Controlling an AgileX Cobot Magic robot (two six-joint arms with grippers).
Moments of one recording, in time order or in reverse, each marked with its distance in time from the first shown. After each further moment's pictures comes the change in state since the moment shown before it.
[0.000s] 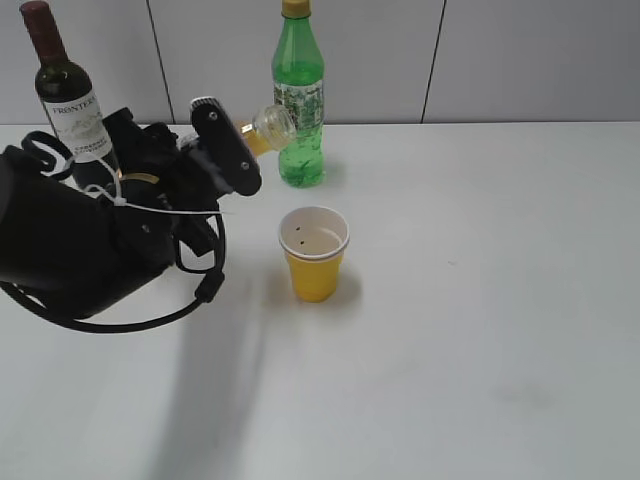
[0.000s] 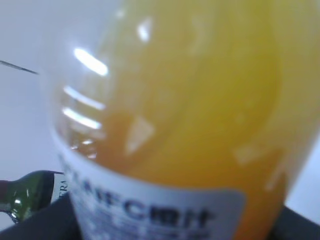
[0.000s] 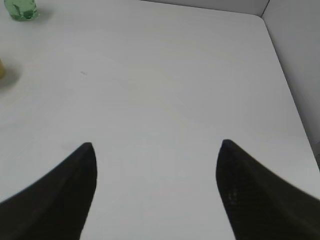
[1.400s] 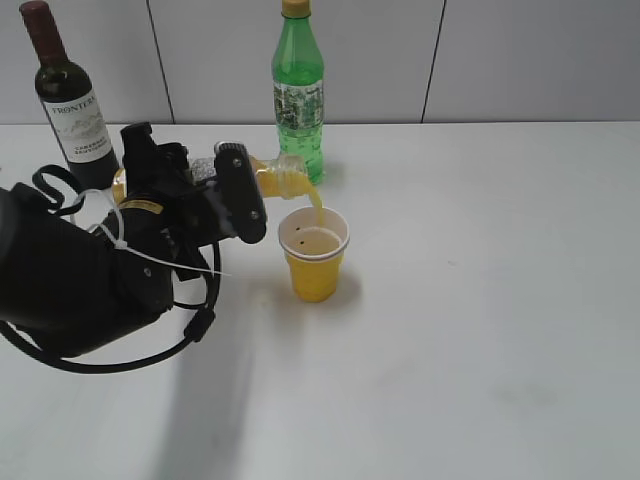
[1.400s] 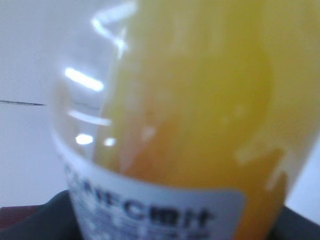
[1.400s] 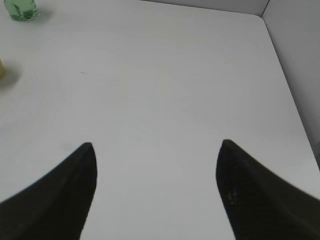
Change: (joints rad) left arm -0.050 0.009 0.070 0.040 -0.089 0.169; right arm 0.000 0.000 0.000 0.000 0.000 0.000
